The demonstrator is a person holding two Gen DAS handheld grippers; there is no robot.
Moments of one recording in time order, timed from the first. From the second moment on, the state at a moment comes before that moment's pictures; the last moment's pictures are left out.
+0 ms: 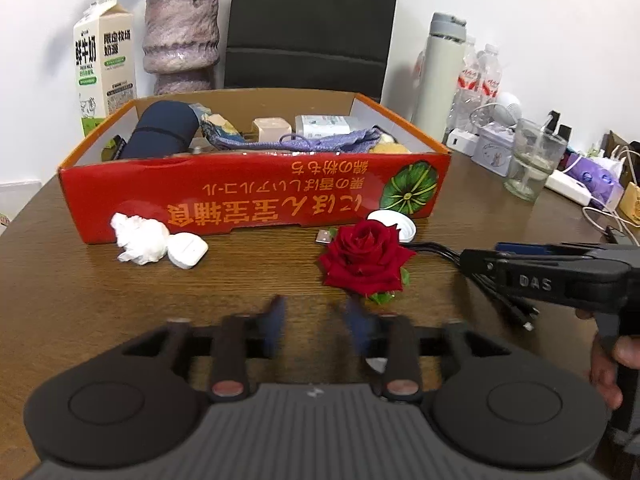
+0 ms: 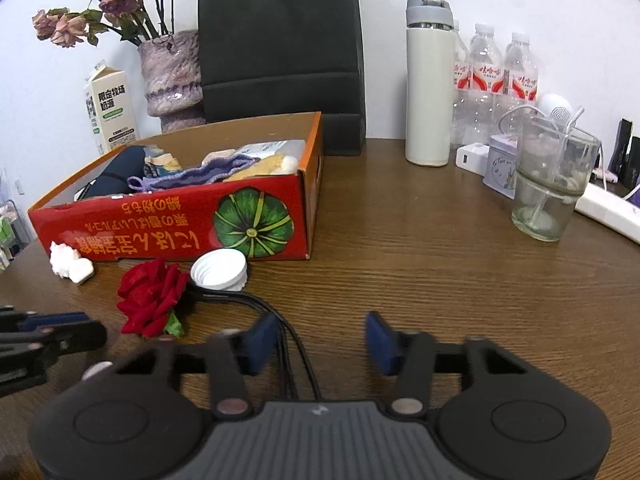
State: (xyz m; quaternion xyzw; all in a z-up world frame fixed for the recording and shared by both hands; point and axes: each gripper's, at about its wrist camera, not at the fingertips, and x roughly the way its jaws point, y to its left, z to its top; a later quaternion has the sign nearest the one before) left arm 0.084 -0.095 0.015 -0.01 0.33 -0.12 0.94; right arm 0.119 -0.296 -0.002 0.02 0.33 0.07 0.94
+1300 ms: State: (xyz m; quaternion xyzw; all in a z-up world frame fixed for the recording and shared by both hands) left arm -0.020 -0.035 0.050 -0.04 0.28 -0.11 0.95; right arm 0.030 -0.288 0.014 0.01 0.29 0.06 0.96
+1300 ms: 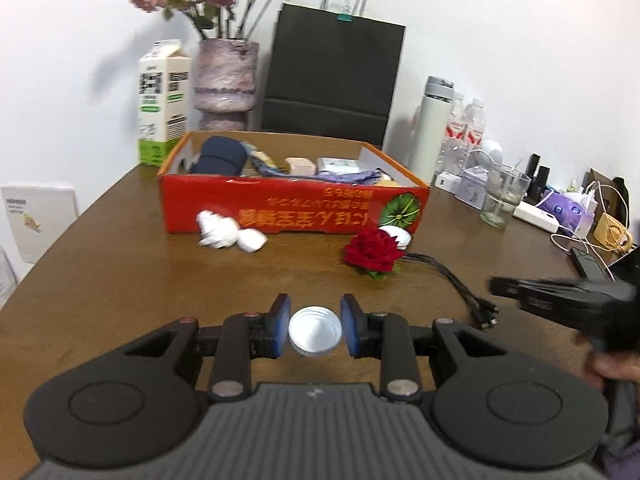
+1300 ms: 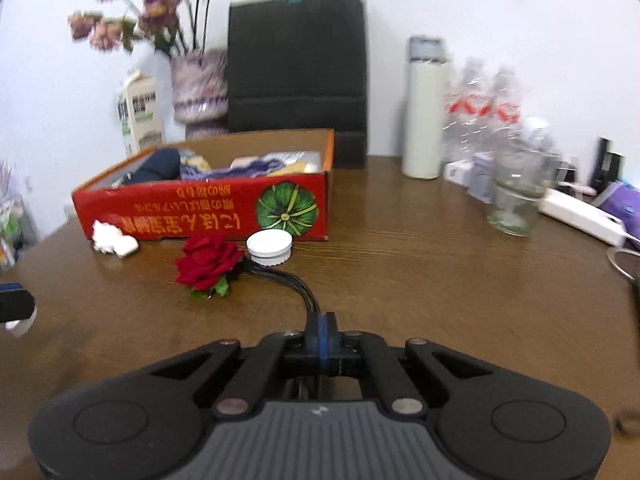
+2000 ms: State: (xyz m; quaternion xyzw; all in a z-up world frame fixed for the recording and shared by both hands) left arm -0.083 -0.003 0.039 -0.05 0.26 -0.09 0.96; right arm -0.085 -0.281 0.022 0.05 0.25 0.07 0.96
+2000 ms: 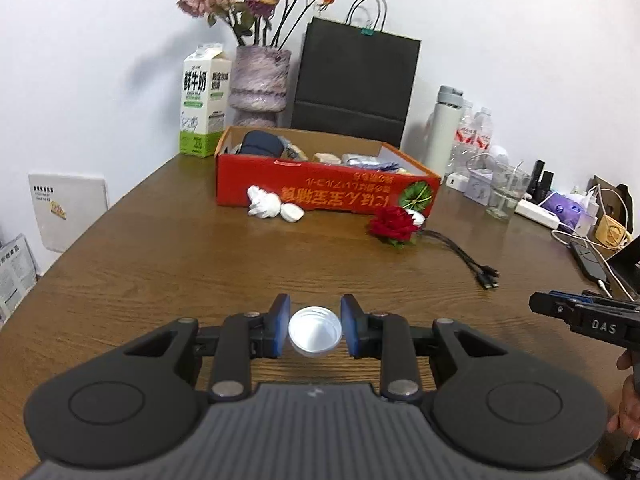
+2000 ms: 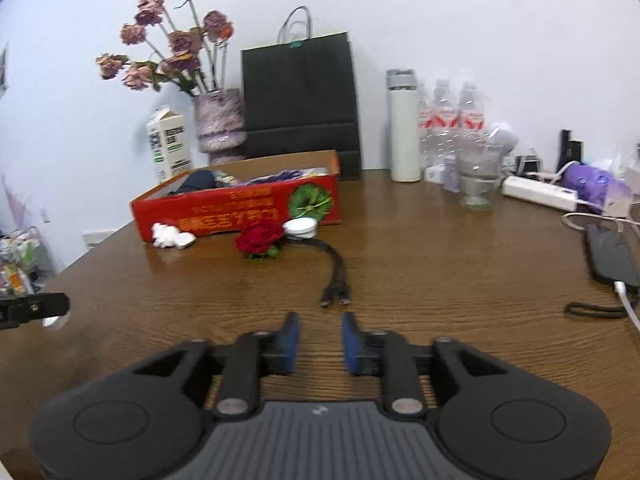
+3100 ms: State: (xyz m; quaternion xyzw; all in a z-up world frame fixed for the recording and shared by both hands) left arm 0.136 0.014 0.099 -0.08 0.24 -0.19 0.95; right arm 0.099 -0.219 0.075 0.06 0.23 0.20 0.95
